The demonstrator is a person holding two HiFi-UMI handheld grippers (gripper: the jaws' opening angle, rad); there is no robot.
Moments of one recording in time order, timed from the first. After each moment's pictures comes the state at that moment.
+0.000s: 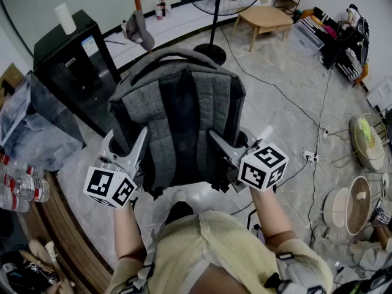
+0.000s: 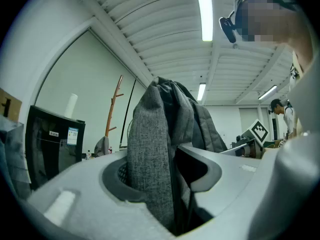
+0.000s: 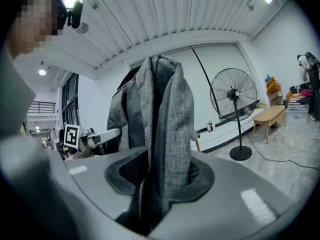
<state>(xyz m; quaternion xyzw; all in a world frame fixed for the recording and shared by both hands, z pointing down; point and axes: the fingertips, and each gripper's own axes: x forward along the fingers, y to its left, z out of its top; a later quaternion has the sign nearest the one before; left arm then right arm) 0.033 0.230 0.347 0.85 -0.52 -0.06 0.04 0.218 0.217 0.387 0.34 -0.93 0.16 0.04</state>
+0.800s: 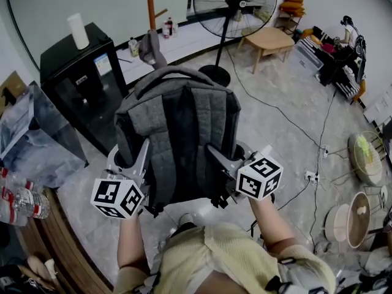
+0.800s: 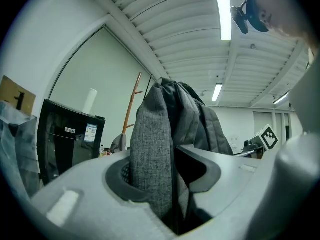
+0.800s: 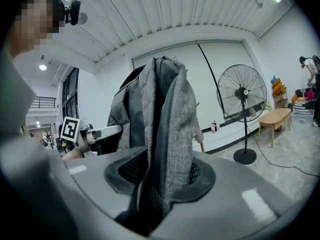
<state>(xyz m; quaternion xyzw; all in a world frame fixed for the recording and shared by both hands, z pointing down) -0.067 0.180 0.360 0.81 -0.57 -0.07 0.08 0.122 0.166 0.396 0.33 -0.93 0.16 0.06</state>
